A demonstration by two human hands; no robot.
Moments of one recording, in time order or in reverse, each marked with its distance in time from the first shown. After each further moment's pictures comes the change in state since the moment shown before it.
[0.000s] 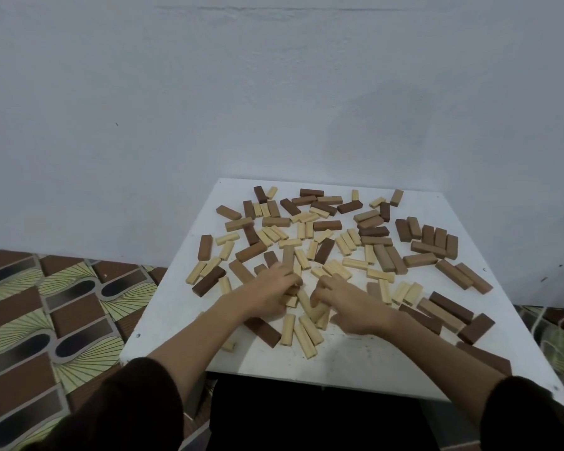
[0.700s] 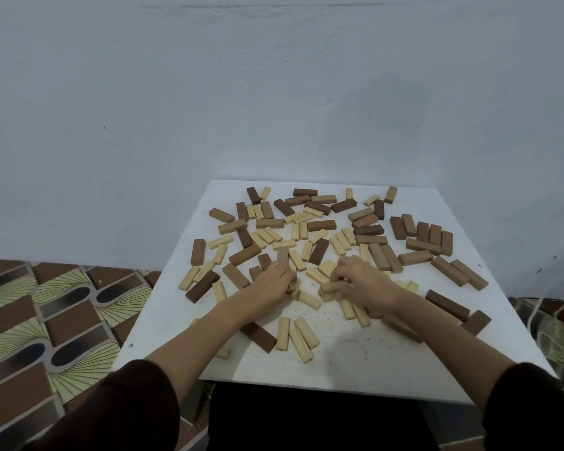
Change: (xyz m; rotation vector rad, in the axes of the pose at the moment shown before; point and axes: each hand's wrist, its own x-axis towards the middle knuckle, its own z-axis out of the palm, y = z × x) left_hand 0.010 -0.007 0.017 -0.019 0.335 0.170; right_hand -0.004 0.030 -0.023 0.201 0.087 0.249
